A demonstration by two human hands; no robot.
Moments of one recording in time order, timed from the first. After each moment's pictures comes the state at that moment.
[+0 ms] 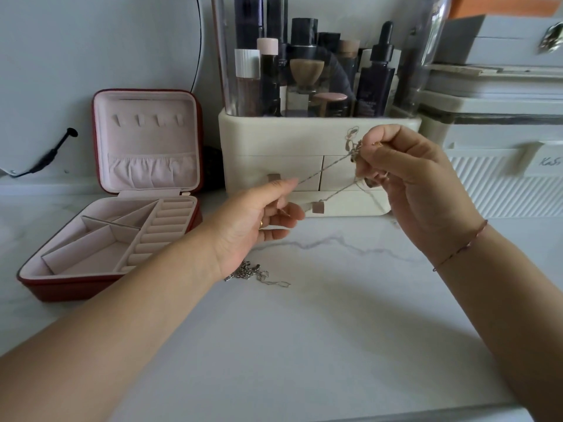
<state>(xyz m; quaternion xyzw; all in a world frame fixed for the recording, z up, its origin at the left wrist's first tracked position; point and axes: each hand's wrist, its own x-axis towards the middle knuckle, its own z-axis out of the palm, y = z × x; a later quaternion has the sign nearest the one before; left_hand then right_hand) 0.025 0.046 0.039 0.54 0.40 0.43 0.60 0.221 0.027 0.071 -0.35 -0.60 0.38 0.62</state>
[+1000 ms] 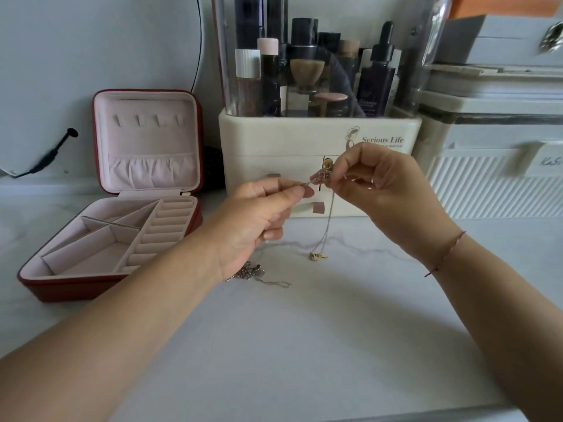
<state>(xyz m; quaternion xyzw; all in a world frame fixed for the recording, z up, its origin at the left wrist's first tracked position) 0.027 0.038 0.042 0.58 0.36 0.45 0.57 0.207 0.022 0.062 -0.41 -0.72 0.24 0.51</state>
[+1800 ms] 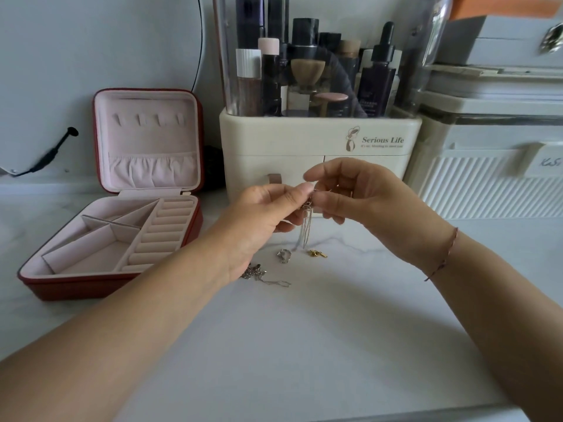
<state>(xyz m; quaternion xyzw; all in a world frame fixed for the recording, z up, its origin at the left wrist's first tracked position) 0.032 0.035 0.039 0.61 0.39 0.45 0.52 0.203 0.025 0.059 -0.40 -0.71 0.38 0.44</state>
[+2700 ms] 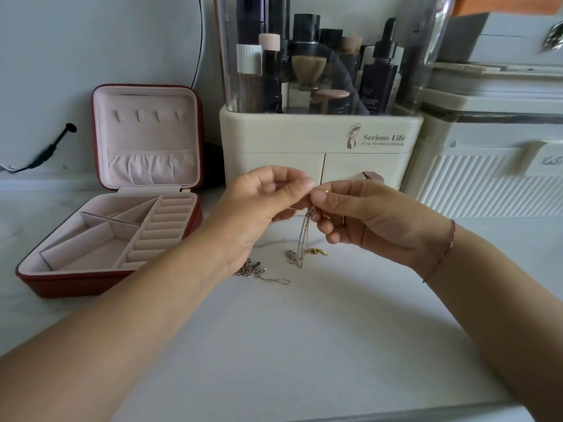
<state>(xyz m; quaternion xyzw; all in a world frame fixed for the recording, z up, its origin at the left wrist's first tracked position) 0.030 0.036 0.041 0.59 0.35 0.49 0.53 0.201 0.025 0.057 -0.38 -0.59 0.61 0.37</state>
